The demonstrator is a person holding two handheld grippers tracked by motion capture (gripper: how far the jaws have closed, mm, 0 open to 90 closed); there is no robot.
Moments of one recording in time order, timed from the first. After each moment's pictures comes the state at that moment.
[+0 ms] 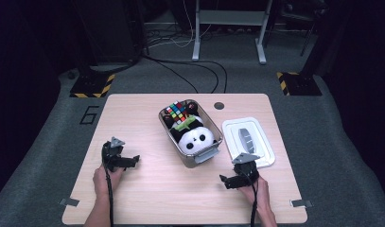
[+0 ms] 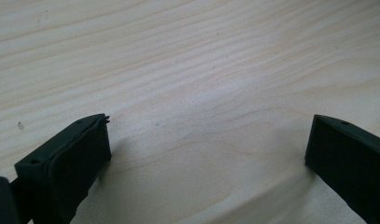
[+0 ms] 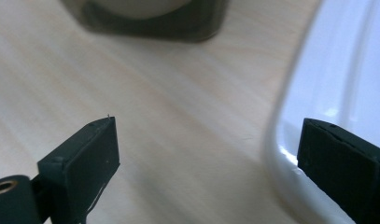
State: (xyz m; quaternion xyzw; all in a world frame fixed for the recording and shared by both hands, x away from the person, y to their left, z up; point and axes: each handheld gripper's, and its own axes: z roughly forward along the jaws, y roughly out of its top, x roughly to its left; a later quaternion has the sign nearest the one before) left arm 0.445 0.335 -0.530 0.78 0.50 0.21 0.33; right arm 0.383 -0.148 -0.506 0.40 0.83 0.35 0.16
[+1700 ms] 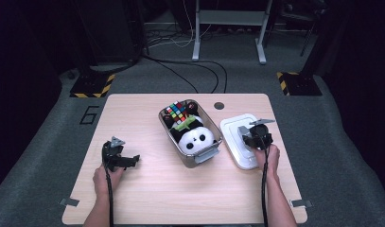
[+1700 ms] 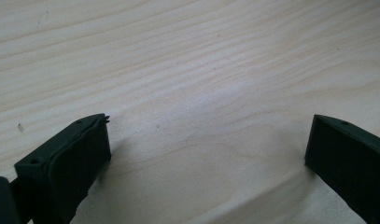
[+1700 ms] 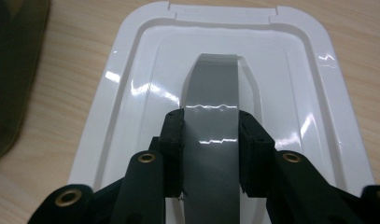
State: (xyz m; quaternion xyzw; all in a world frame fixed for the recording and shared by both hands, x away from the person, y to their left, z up) left arm 0.446 0.334 -0.530 0.77 0.50 0.21 0.33; right arm 0.492 -0.200 -0.474 0.53 0.76 0.31 0.21
